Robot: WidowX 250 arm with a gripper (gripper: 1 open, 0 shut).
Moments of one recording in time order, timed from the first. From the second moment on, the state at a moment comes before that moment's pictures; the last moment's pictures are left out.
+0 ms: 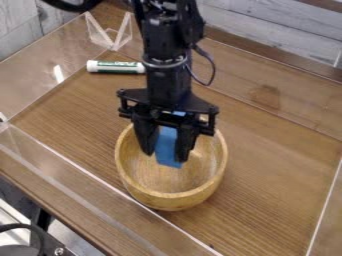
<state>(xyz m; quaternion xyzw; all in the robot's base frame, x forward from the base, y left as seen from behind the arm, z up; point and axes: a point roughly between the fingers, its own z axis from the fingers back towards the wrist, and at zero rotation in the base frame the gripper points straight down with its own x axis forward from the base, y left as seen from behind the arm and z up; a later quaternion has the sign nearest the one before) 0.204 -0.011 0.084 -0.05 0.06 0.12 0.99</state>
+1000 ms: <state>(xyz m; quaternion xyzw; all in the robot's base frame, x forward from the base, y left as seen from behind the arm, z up) 0.210 0.025 0.112 -0.06 0.03 0.20 0.98</state>
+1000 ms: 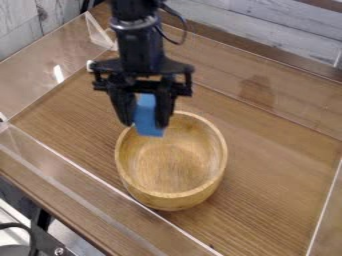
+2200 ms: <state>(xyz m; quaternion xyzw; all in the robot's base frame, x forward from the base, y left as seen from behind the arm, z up) 0.217 -0.055 0.126 -0.04 0.01 0.07 1.00</state>
